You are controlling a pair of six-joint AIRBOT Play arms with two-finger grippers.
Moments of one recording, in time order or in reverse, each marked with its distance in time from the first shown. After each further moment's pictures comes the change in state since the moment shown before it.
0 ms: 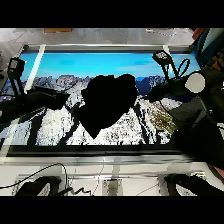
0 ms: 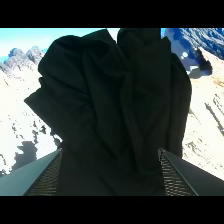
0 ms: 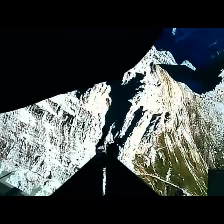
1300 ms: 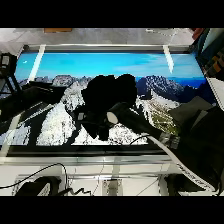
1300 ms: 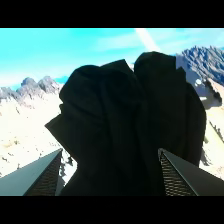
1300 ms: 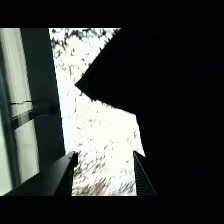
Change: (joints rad) left arm 0.000 0.000 0.000 0.000 0.128 0.000; right arm 0.569 -0.430 0.000 0.115 -0.193 -0.503
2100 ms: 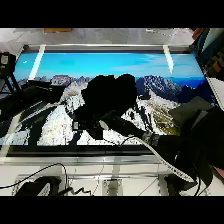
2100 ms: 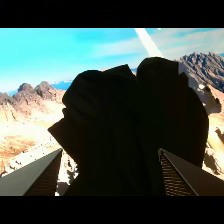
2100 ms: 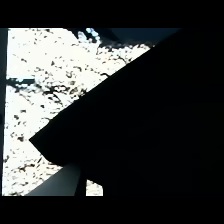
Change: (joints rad) left arm 0.000 0.000 0.000 0.000 0.015 0.000; right arm 0.038 -0.168 0.000 -0.054 -0.262 -0.162
